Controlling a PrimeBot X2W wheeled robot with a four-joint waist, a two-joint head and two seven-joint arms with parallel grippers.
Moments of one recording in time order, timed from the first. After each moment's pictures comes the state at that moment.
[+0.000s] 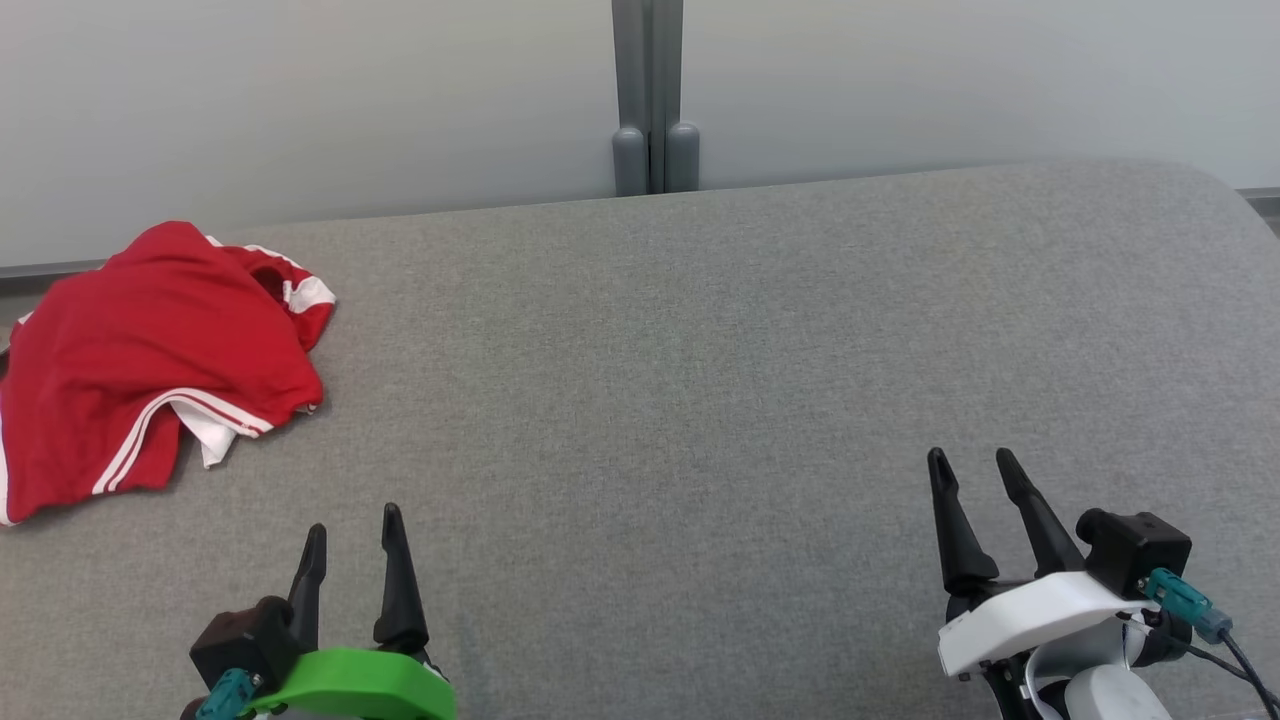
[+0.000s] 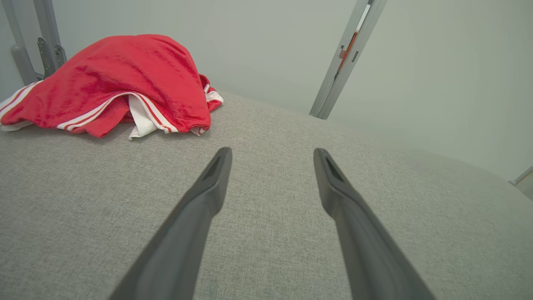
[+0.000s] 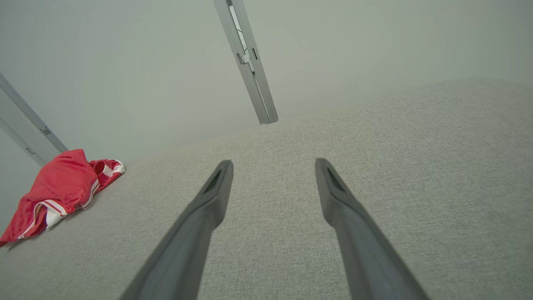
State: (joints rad) left arm 0.04 0.04 -0.14 0.15 -0.43 0.08 -0.20; right arm -0.03 -0.05 0.06 0.21 0.34 0.13 -0.20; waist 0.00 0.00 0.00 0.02
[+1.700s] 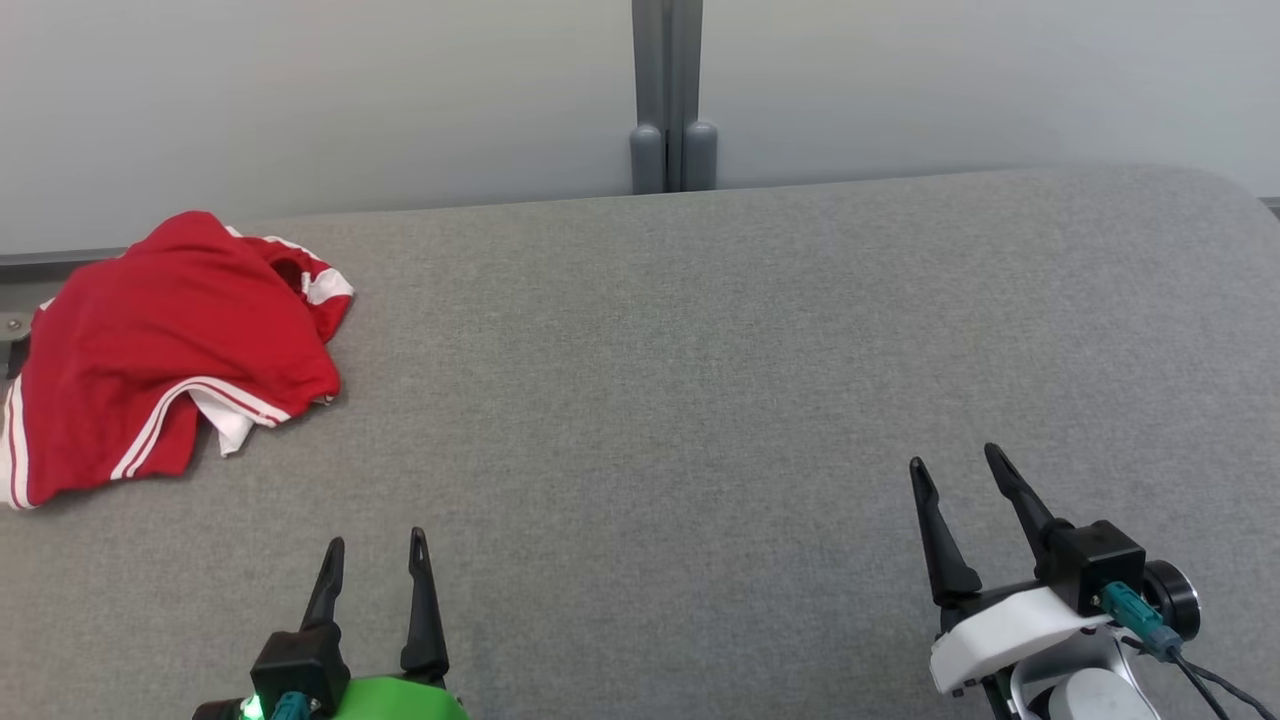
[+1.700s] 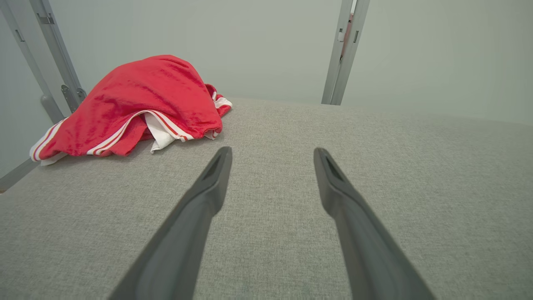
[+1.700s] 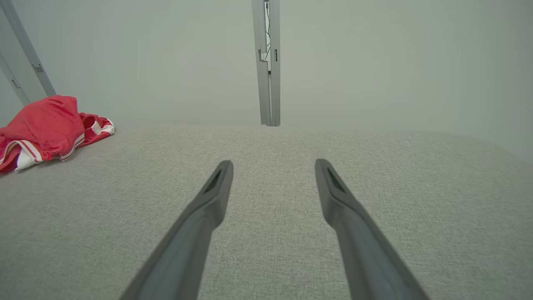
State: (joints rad) left arm 0.05 0.05 -0.17 0.21 -0.22 0.11 -0.26; right arm -0.03 -0.05 0.06 0.23 0.07 0.13 -0.26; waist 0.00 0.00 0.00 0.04
